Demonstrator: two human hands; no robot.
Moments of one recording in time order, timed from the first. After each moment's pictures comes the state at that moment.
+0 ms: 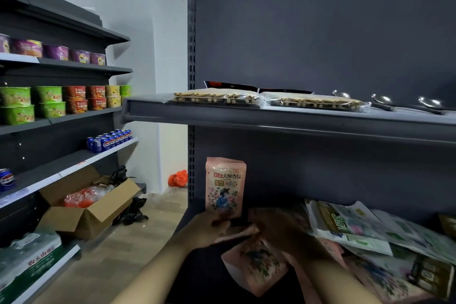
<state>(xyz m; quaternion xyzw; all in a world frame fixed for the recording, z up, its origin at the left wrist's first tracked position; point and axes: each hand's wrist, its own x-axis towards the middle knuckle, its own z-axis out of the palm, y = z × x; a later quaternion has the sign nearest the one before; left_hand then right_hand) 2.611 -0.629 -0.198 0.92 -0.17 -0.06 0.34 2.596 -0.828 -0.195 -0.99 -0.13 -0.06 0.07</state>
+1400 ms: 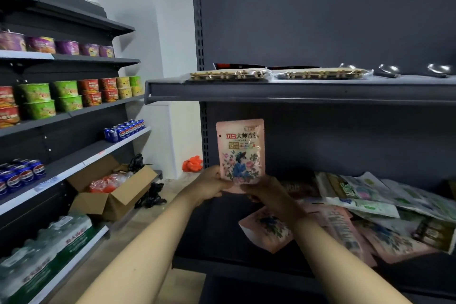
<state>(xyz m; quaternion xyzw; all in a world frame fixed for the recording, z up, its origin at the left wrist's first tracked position) 2.604 -0.608 -0.161 0.82 -0.13 -0.08 0.55 2.577 -0.779 -0.185 -0.78 -0.09 -0.02 0.61</state>
